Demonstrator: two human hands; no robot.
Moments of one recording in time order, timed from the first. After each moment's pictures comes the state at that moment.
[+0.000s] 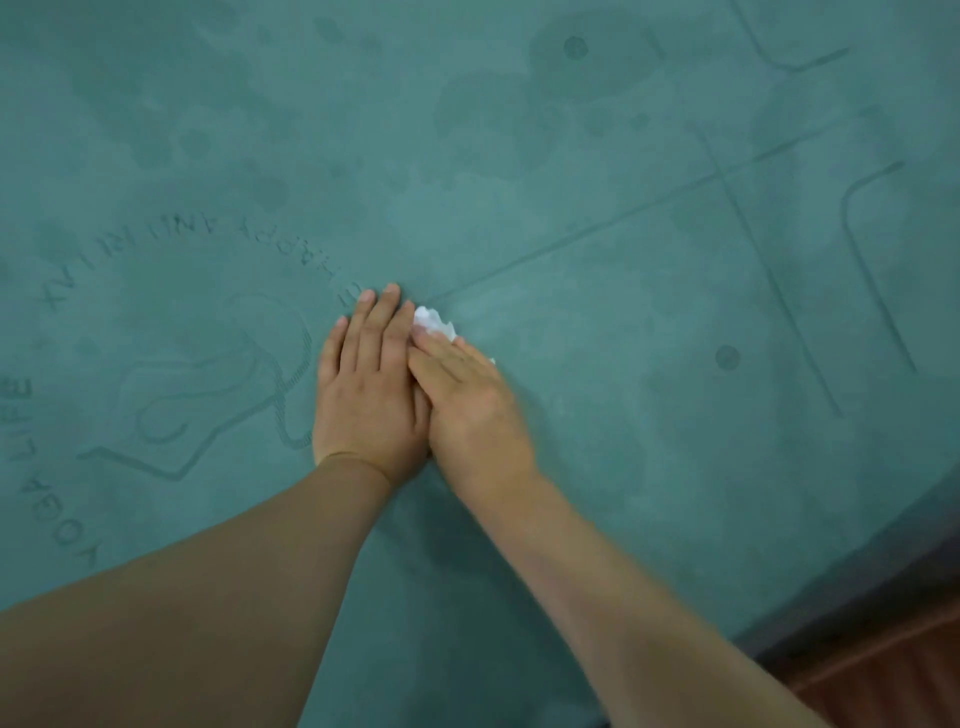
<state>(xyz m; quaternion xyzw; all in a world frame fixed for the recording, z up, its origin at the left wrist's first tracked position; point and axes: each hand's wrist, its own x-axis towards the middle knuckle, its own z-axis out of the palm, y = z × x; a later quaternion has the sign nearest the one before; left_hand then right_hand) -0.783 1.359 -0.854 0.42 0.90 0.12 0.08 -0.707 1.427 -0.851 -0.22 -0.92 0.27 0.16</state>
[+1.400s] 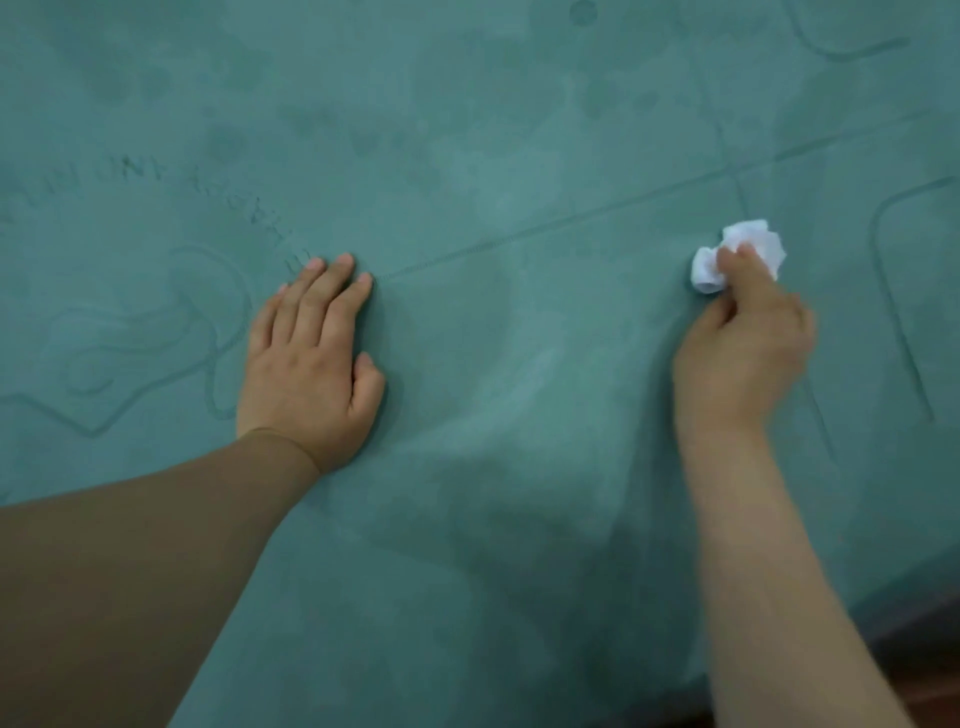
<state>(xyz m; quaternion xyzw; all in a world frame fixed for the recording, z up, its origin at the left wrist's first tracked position) -0.780 1.363 -0.854 0.42 0.90 0.10 0.05 -0.610 1.615 -0.833 -0.55 -0.79 0.16 0.24</state>
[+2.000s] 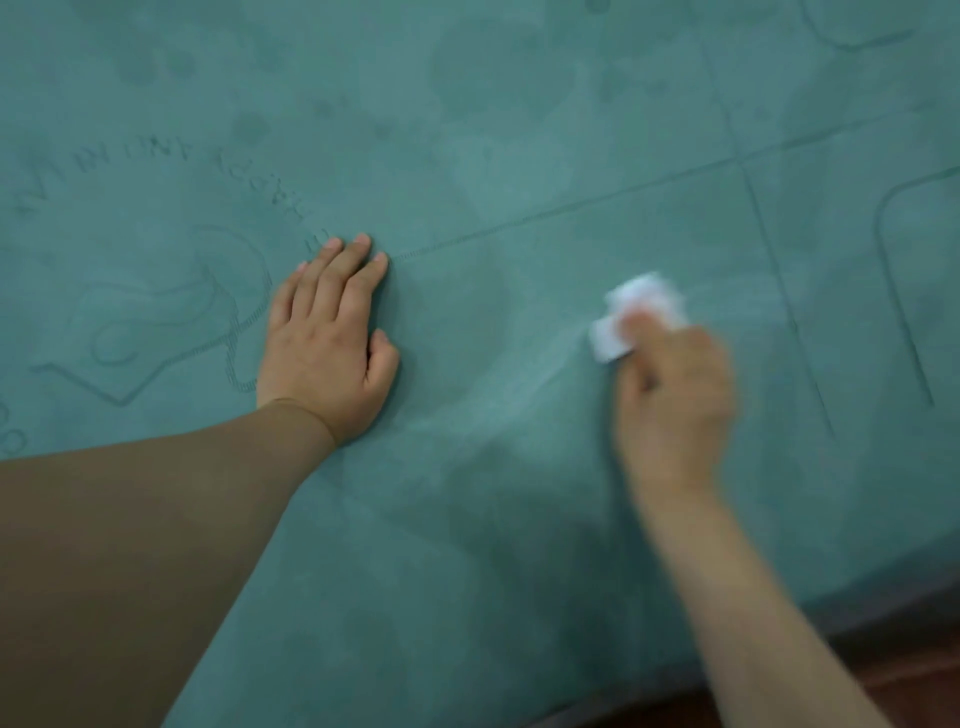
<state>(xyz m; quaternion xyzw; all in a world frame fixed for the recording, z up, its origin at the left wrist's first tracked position) -0.779 1.362 -0.853 0.42 0.90 0.10 0.05 -0.576 1.549 -0.835 -0.44 -0.88 0.14 0.14</state>
